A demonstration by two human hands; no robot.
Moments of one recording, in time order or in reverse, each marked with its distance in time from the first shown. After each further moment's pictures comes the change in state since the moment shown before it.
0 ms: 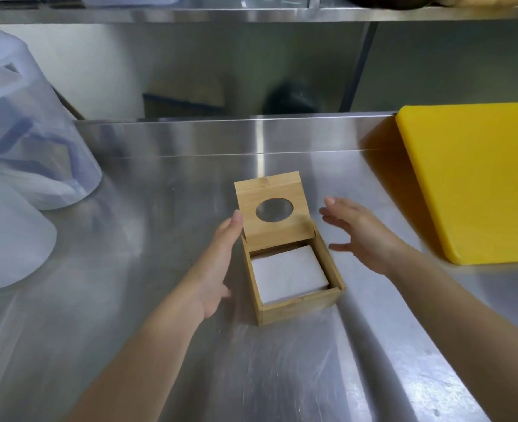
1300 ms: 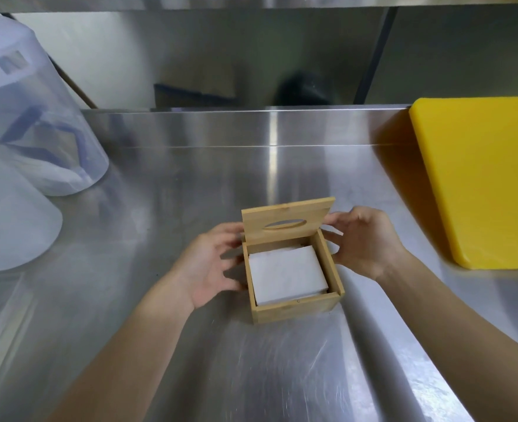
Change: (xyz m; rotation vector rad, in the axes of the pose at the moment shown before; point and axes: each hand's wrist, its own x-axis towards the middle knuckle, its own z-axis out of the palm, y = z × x) left_hand 0.023 -0.014 -0.007 -0.261 -0.108 -0.067; right_hand 0.005 0.015 -0.010 0.484 -0.201 0.155
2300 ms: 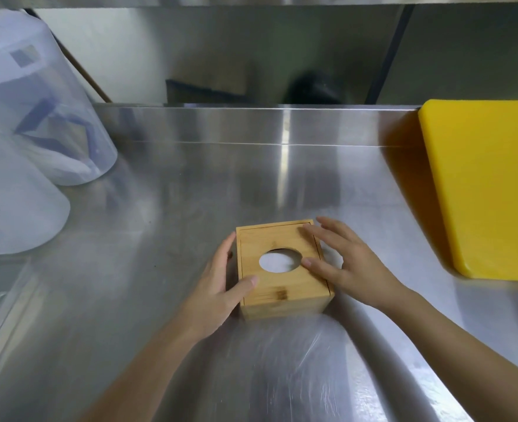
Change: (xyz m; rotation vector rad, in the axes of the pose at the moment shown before) left_hand -0.005 -0.068 -0.014 0.691 0.030 0.482; right_hand -0.023 0.024 -0.015 -1.312 0.023 -0.583
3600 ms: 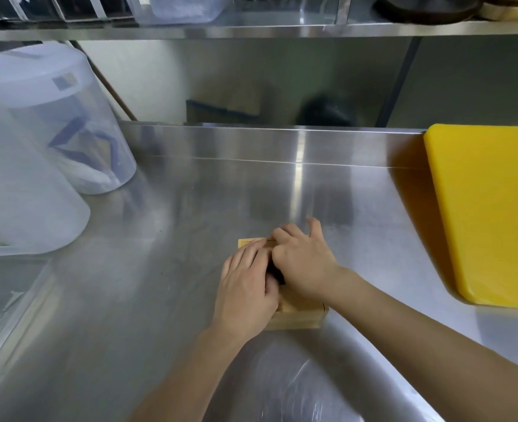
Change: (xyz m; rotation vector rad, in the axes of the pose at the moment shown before) left_hand 0.015 0.037 0.049 0.731 0.383 0.260; right_hand 0.037 -0.074 0.012 -0.796 -0.286 -0.207
